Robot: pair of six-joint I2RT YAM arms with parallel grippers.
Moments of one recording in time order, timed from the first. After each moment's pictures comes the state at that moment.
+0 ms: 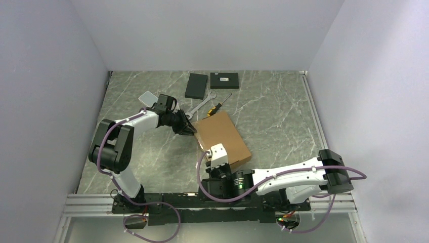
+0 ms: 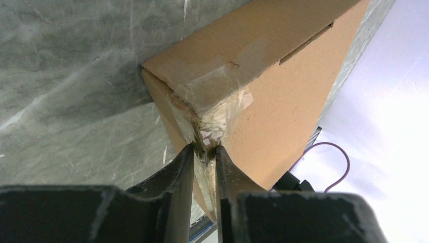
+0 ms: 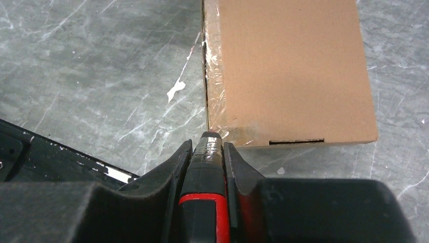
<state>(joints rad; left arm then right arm) -0.31 1.72 0.99 -0.28 0.53 -0.80 1.64 1.38 1.01 -0.74 0.96 1.00</state>
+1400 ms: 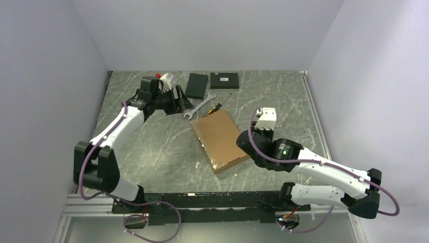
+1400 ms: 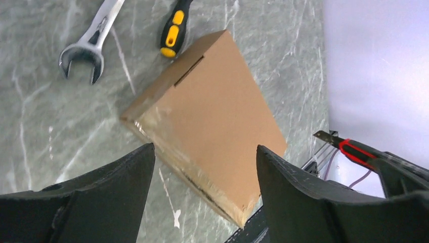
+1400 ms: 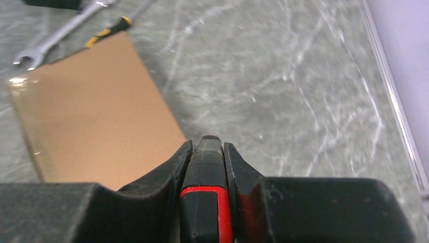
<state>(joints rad) -0.26 1.44 1.11 -0.34 0.51 -0.53 1.15 1.02 1.00 -0.84 1.05 0.74</state>
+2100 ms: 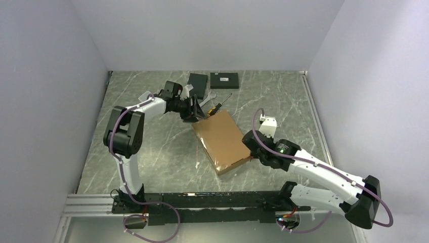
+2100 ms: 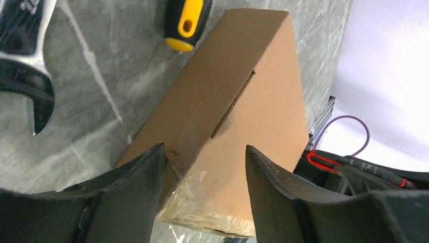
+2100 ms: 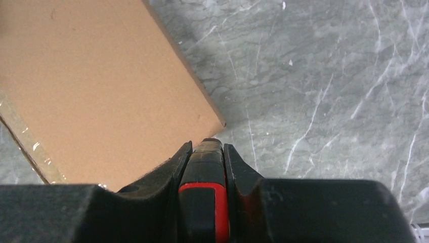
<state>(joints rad) -0.32 1.95 1.32 -0.29 0.71 -0.54 0.92 0.97 0.80 -0.88 0.63 0.90</state>
